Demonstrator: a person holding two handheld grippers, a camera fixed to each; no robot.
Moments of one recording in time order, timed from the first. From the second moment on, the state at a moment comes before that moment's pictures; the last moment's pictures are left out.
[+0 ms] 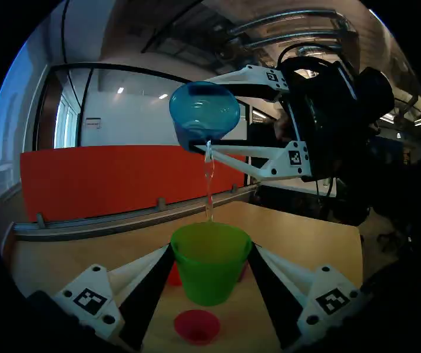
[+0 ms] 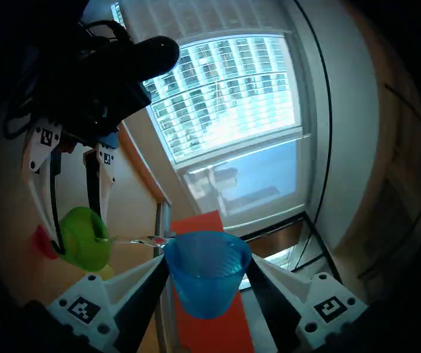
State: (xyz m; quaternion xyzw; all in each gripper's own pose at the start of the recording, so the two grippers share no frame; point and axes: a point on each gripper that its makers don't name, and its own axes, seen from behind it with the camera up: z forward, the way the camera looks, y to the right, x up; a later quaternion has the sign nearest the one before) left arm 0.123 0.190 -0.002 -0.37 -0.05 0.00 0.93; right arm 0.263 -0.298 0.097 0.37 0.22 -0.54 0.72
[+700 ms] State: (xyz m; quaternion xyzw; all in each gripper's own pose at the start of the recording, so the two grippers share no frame) left arm 0.123 0.191 -0.001 -0.37 -0.05 0.00 0.93; right arm 0.265 -0.298 0.101 0.36 0.24 -0.57 0.70
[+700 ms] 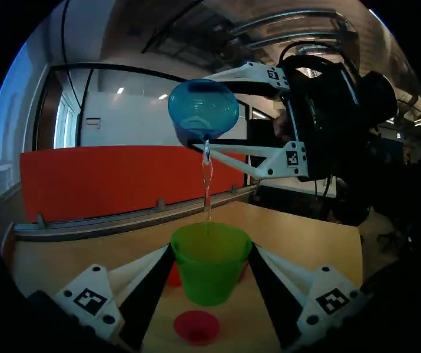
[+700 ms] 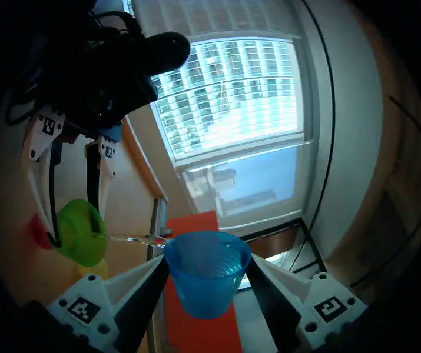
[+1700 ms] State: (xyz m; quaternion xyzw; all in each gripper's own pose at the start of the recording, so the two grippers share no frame) left arm 0.123 0.190 0.002 -0.37 -0.05 0.00 0.93; right arm 0.270 -0.307 0.094 0.34 0.26 -0.60 0.68
